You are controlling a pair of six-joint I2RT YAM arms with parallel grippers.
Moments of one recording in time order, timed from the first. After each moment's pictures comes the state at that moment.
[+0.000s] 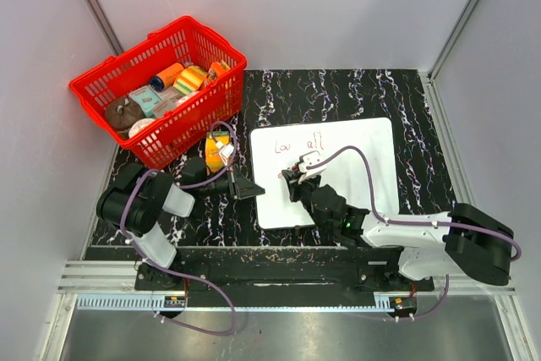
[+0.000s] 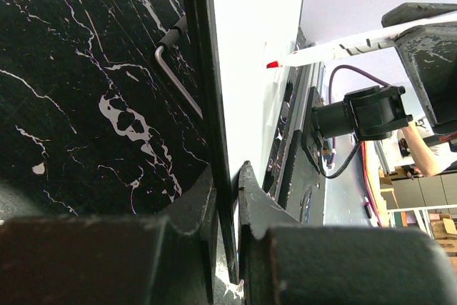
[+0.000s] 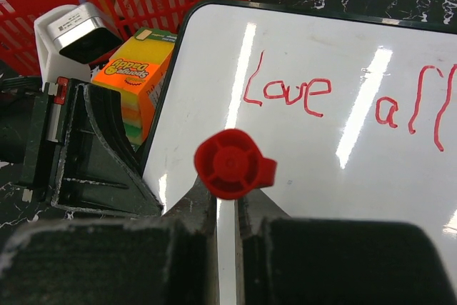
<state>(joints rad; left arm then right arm) -0.33 1.69 0.32 1.08 0.95 -0.73 1.14 1.28 0.50 0.69 0.65 0.17</state>
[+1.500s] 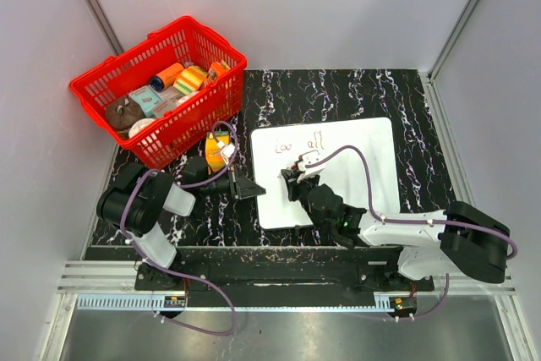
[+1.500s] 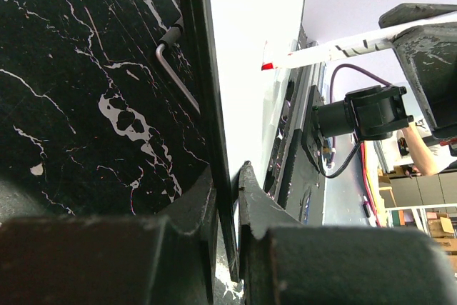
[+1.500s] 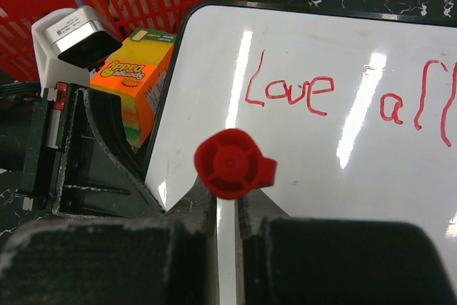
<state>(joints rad) -0.34 1.69 0.33 1.05 0.94 -0.73 1.14 1.30 0.51 0.69 0.67 0.19</state>
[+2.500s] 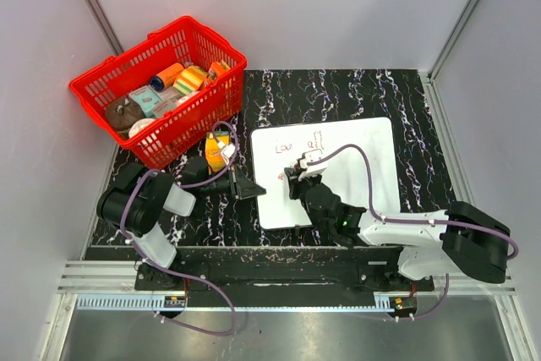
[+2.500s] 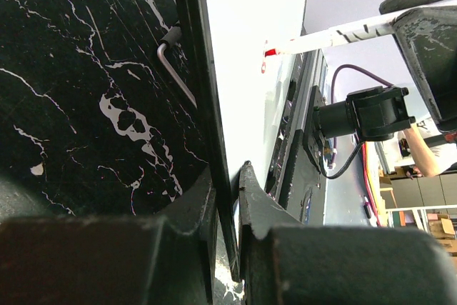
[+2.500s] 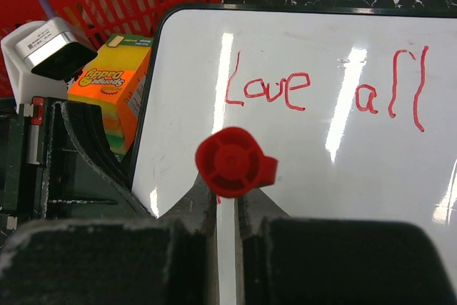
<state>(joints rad) -0.34 1.69 0.33 1.04 0.93 -0.73 1.14 1.30 0.54 0.62 0.75 0.24</state>
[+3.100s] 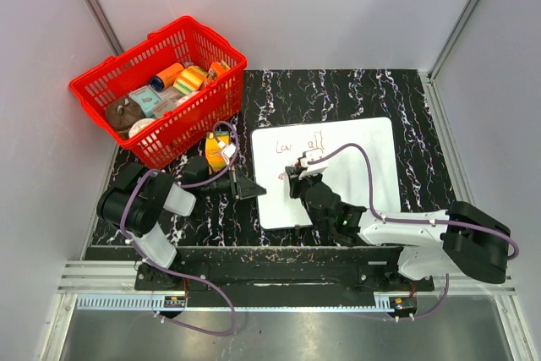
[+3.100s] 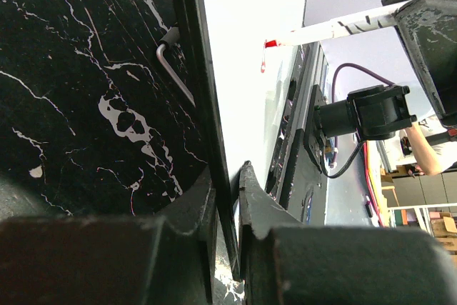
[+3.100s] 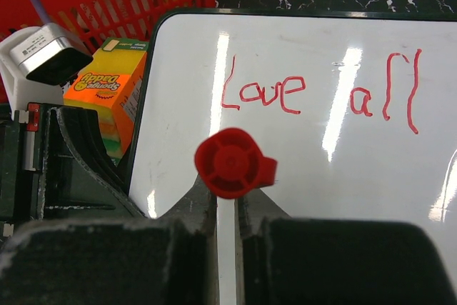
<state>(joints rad) -0.34 1.68 0.34 1.04 0.93 -0.72 1.14 1.30 0.54 0.62 0.77 0.24</state>
